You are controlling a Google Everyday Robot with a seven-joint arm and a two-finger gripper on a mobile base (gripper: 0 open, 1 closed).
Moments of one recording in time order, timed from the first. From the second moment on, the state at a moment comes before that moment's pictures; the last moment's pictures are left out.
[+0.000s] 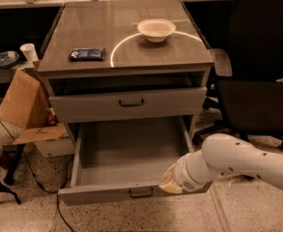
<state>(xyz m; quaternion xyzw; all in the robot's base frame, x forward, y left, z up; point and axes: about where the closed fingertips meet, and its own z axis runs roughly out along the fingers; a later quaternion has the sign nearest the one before) 0.427 -0.082 0.583 -0.54 0.79 0.18 0.21</state>
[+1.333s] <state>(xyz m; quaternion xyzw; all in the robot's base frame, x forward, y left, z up) 0.438 -0.124 0.515 -0.52 0.80 0.21 0.21</state>
